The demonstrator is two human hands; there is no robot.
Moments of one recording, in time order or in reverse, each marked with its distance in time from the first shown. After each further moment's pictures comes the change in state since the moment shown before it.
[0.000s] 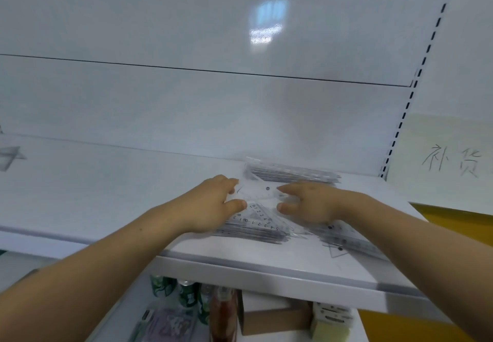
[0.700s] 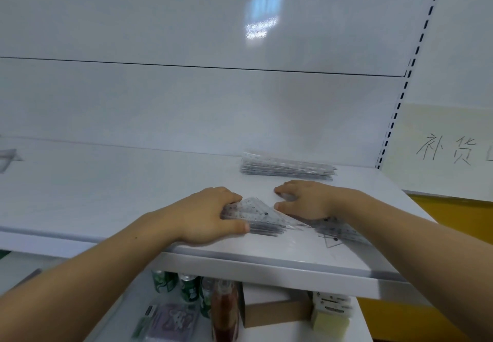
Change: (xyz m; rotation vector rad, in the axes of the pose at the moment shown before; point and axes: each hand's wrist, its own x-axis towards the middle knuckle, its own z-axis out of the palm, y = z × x) left_hand -0.011 -0.005 0.009 0.088 -0.149 0.091; right_hand -0.003 0.001 0.009 0.055 -0.041 -0.001
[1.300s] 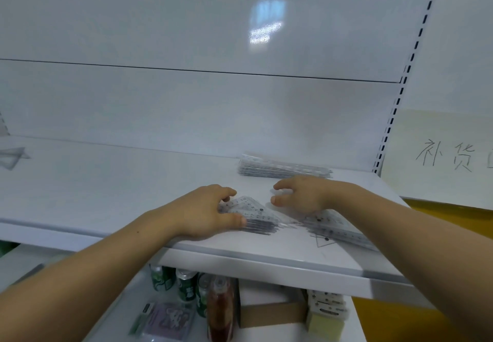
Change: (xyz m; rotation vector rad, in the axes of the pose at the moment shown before) left_hand 0.001 0.009 0.002 -0.084 0.082 -0.123; right_hand -0.001 0.002 -0.014 -0.019 0.007 0.038
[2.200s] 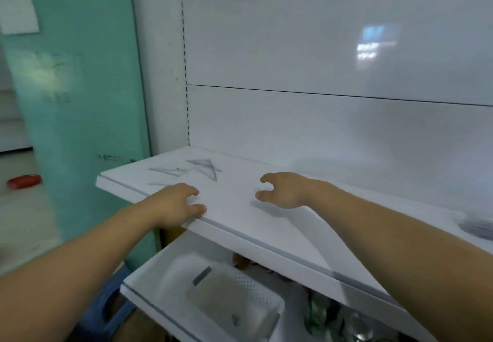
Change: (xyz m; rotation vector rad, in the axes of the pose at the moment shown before) left_hand -0.179 -0.368 -0.170 0.113 0.199 -0.588; right_hand 0.174 -0.413 -0.007 -0.016 0.030 -0.370
